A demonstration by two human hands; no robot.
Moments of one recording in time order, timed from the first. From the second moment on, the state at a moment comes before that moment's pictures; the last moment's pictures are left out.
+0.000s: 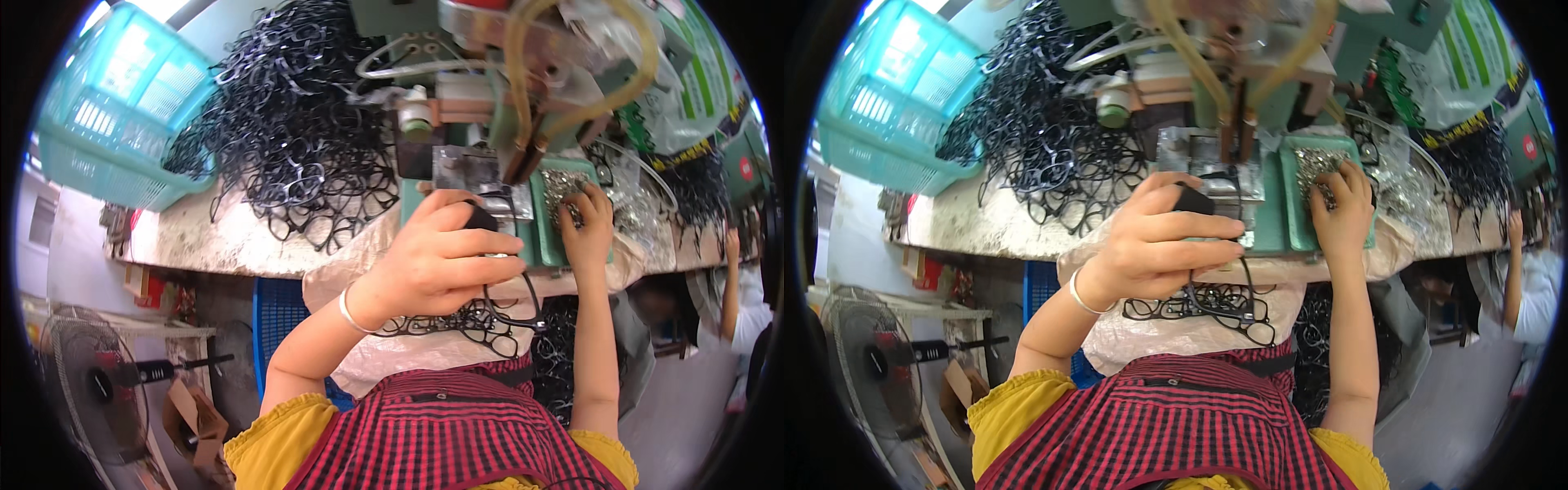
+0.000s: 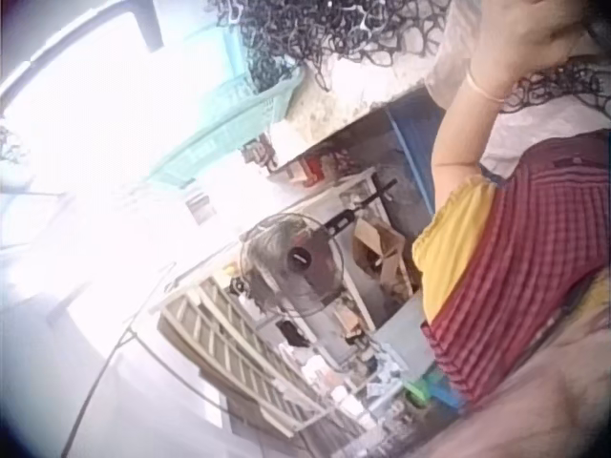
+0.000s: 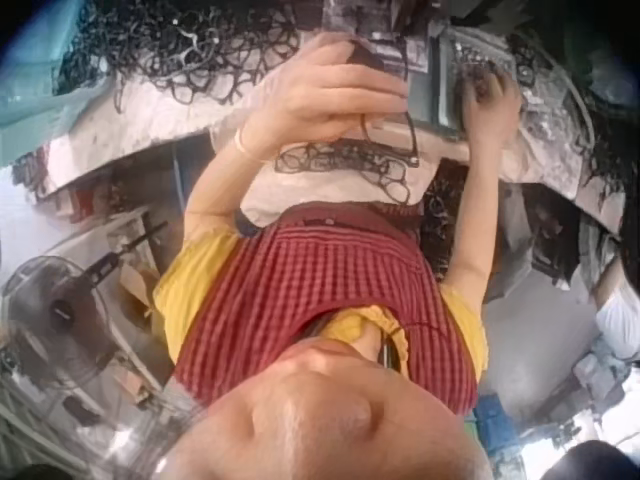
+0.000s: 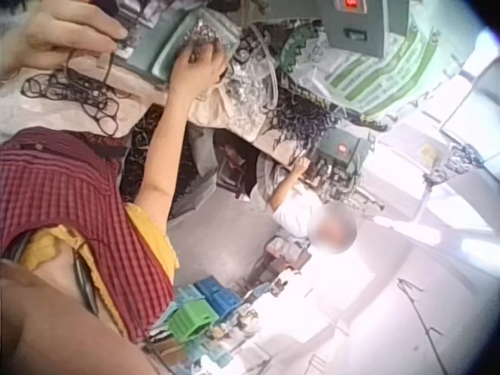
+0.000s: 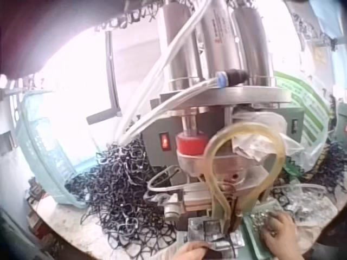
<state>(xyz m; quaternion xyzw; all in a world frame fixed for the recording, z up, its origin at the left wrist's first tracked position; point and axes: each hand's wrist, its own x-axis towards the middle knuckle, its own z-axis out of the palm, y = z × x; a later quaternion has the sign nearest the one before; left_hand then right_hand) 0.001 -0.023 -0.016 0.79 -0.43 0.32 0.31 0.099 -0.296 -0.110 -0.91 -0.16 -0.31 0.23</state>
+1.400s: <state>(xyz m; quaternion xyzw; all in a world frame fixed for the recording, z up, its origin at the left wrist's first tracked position) 0.000 0.059 -0.083 0.63 0.11 0.14 0.75 0.087 -0.218 -0.036 -0.68 -0.15 -0.03 0.72</state>
